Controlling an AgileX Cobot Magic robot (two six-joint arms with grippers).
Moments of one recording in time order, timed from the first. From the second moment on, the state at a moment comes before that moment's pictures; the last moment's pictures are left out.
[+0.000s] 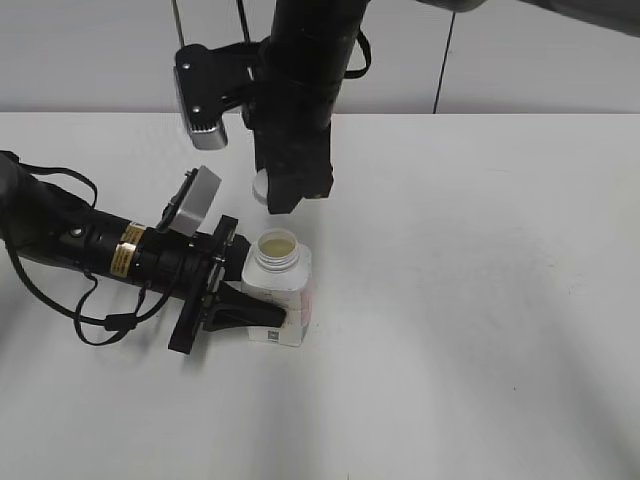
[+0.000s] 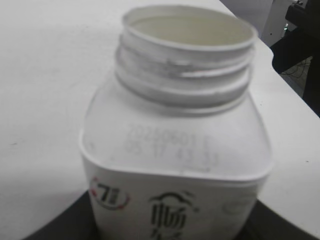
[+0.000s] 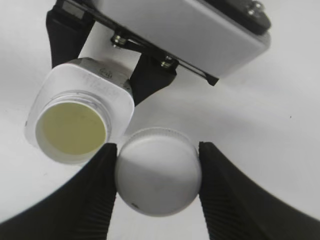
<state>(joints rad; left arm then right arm) -0.18 2.31 -1.12 1.77 -1.24 -0.58 0.70 2.21 -2.01 0.19 1.23 -1.34</state>
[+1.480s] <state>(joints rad) -0.18 2.31 -1.11 1.75 -1.24 -0.58 0.29 2.19 -1.78 0.09 1.14 -0.18</state>
